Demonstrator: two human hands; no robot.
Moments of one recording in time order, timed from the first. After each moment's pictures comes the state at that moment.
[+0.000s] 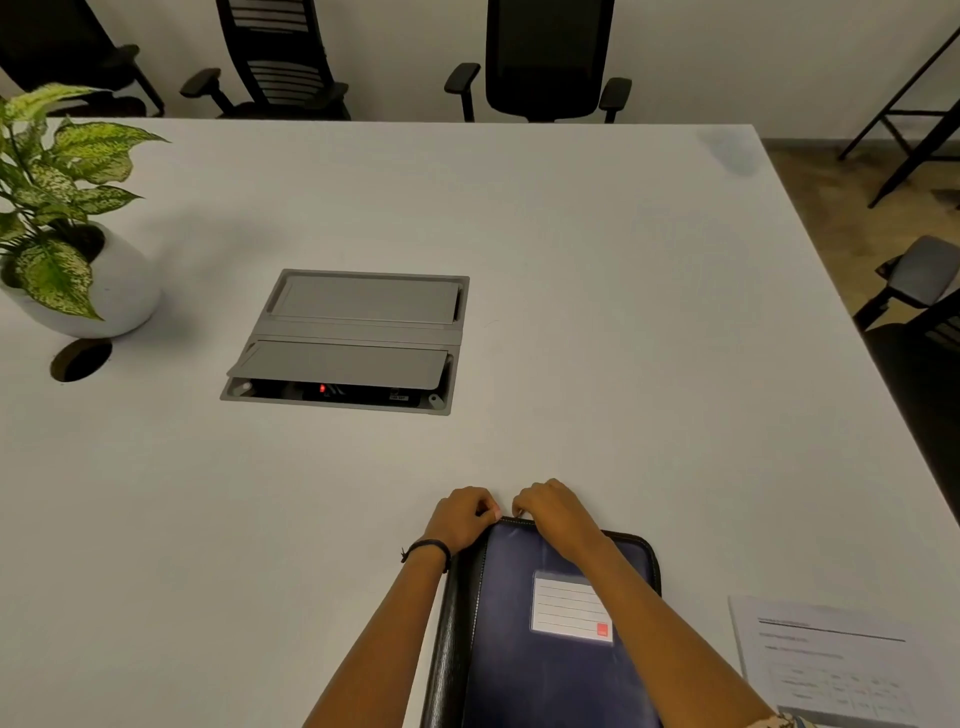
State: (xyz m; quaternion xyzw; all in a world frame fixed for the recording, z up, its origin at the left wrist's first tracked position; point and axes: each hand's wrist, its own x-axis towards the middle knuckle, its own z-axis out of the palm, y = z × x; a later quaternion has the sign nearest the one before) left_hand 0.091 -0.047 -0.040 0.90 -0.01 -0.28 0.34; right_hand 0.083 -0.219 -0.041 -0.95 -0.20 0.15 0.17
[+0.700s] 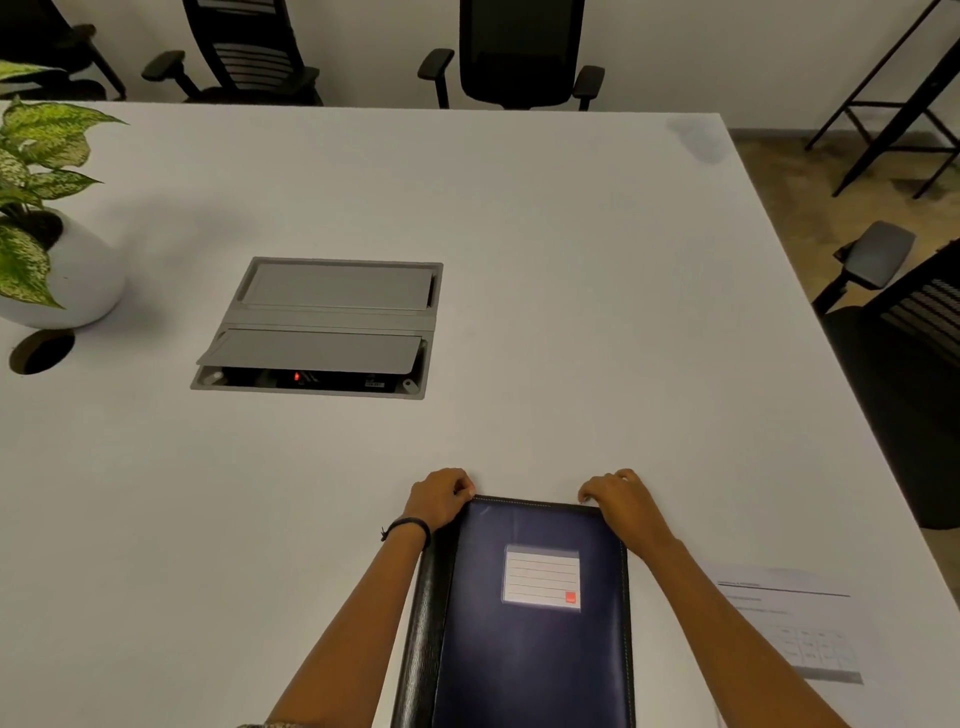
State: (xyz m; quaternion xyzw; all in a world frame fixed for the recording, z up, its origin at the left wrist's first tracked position) left_hand 0.089 -0.054 -0.035 0.92 -0.01 -0.29 0.28; right_hand 0.047 -0.333 -0.047 -0.97 -0.07 0.14 0.17
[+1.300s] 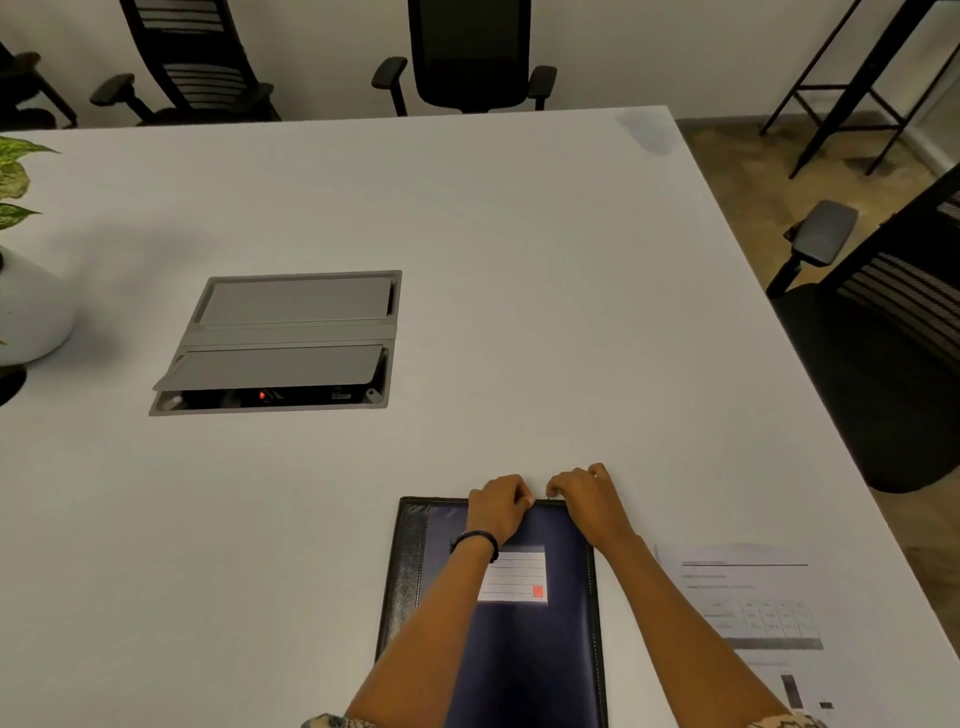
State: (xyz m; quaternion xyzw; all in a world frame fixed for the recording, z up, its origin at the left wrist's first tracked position) left_hand 0.062 -0.175 -0.031 0.92 -0.05 -0.28 0.29; right_hand 0.037 -0.331 -0.047 -0.97 -0.01 0.12 0.22
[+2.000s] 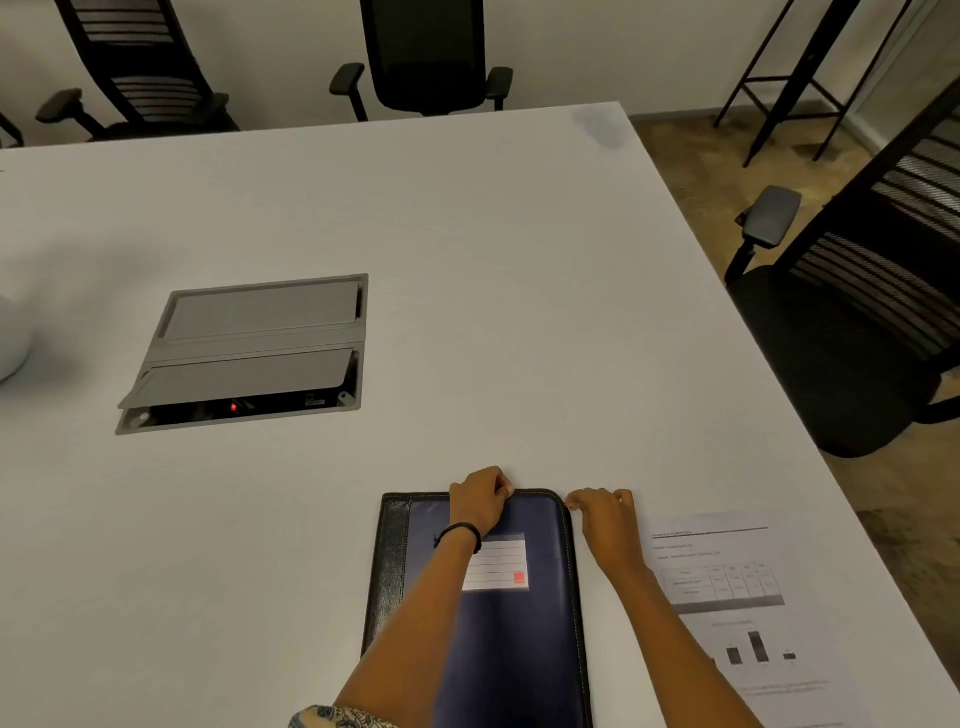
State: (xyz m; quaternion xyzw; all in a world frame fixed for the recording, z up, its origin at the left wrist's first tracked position) left_hand 0.055 -0.183 -0.028 0.92 -0.05 -0.27 0.28; right_hand -0.026 -0.355 -0.049 -0.95 0.15 0.07 0.25
